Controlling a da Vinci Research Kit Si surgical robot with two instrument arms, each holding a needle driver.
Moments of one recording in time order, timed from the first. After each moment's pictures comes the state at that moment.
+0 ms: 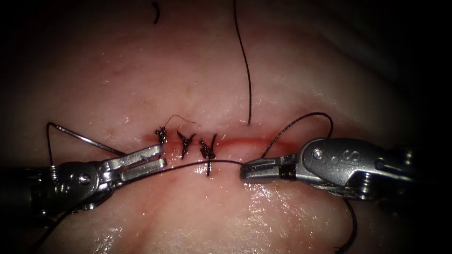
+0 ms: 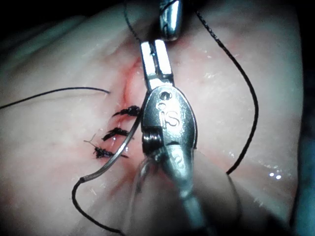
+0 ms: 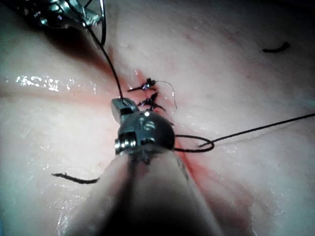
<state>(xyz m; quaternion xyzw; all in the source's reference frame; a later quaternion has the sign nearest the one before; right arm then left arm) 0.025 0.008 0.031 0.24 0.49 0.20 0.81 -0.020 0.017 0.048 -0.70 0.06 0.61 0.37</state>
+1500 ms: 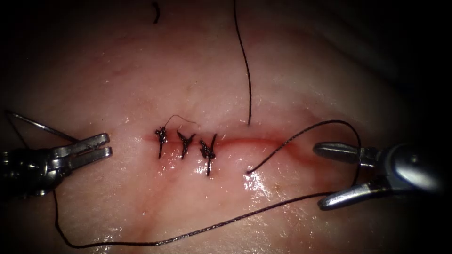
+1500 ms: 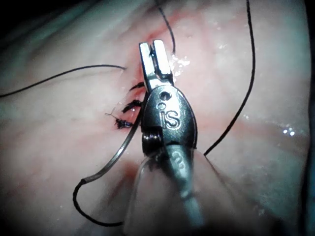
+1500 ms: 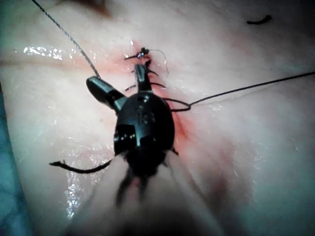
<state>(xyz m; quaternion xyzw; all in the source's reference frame) 0.014 0.008 0.023 0.22 0.56 0.22 0.77 -0.014 0.017 0.048 -0.69 0.07 0.63 0.35</state>
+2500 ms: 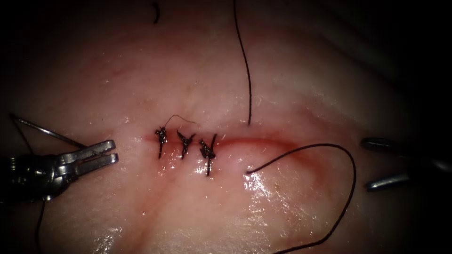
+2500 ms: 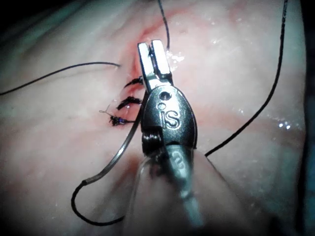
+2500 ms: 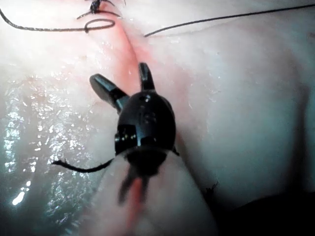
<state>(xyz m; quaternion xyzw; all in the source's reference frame) 0.008 0.009 0.035 0.15 0.55 0.23 0.79 -0.014 0.016 0.049 -0.69 0.07 0.63 0.35</state>
